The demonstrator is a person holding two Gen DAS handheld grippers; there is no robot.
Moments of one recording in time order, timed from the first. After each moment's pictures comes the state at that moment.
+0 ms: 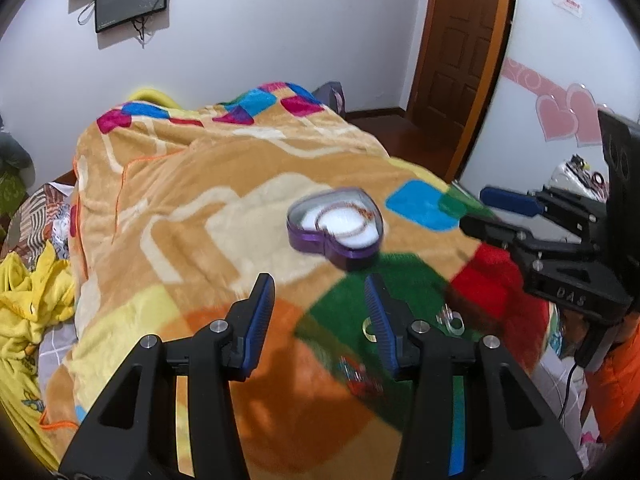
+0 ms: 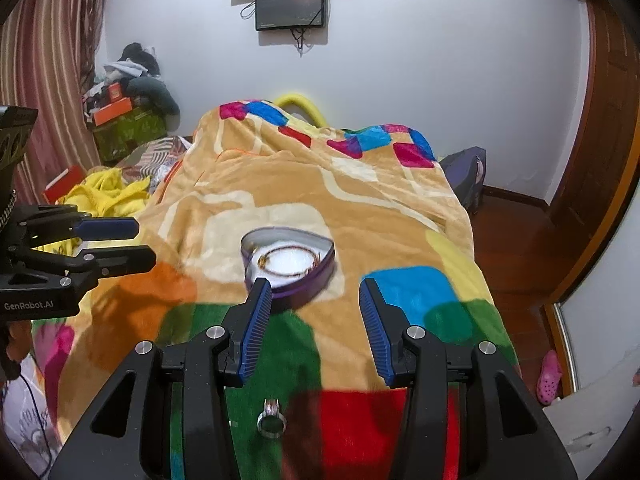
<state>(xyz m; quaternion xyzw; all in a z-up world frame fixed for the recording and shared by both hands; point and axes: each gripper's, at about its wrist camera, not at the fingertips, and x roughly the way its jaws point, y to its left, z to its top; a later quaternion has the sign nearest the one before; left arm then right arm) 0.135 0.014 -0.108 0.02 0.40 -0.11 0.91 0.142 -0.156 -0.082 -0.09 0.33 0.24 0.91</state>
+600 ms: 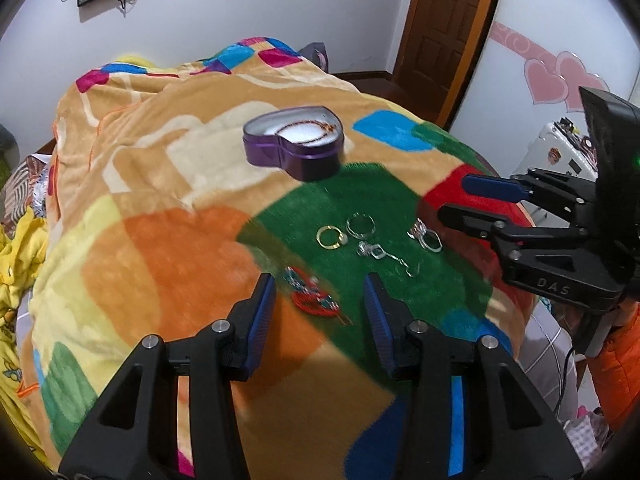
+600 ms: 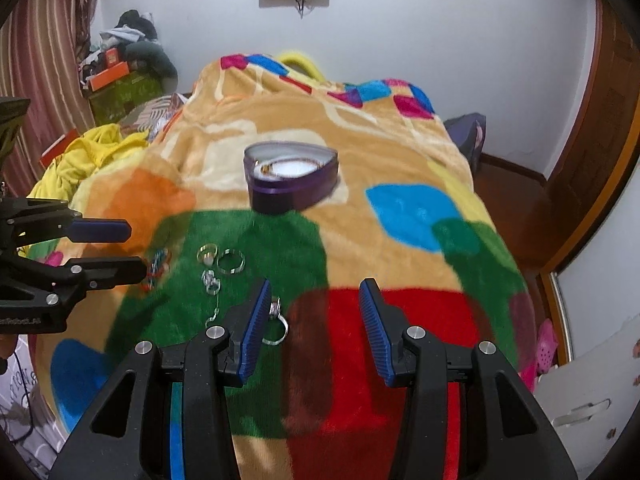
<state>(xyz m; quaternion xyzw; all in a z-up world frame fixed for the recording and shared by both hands) 0.098 -0.012 -0.157 0.02 0.45 -0.14 0.88 0.112 -0.166 -0.134 -0.11 0.39 0.23 0.89</state>
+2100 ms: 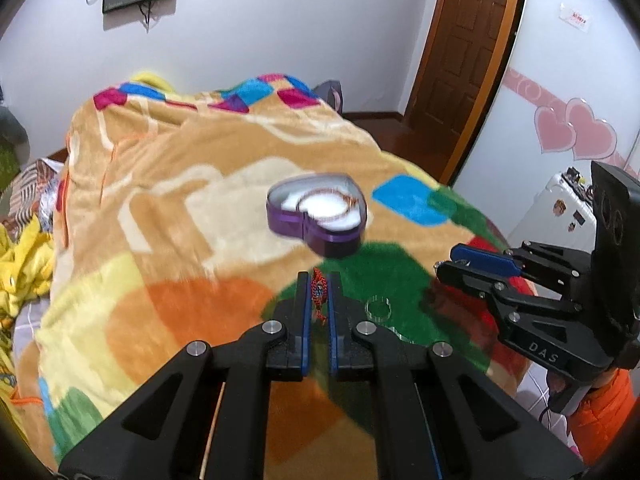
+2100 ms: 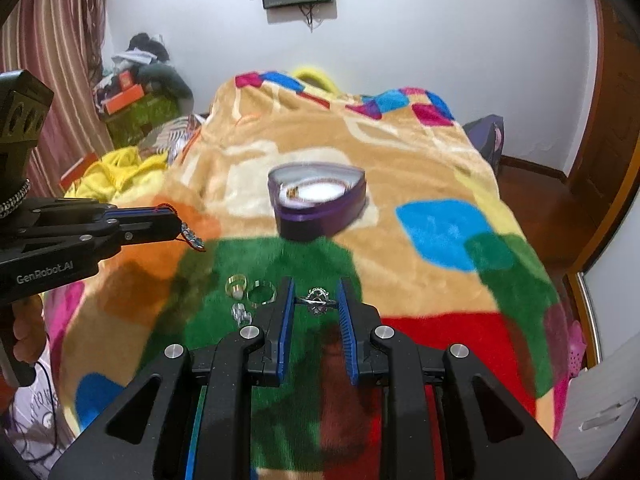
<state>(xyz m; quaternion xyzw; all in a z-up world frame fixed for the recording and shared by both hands) 0.133 0.006 -0.122 -0.02 0.39 -0.12 0.91 0.120 -0.155 -0.118 -0.06 0.36 0.27 0.89</state>
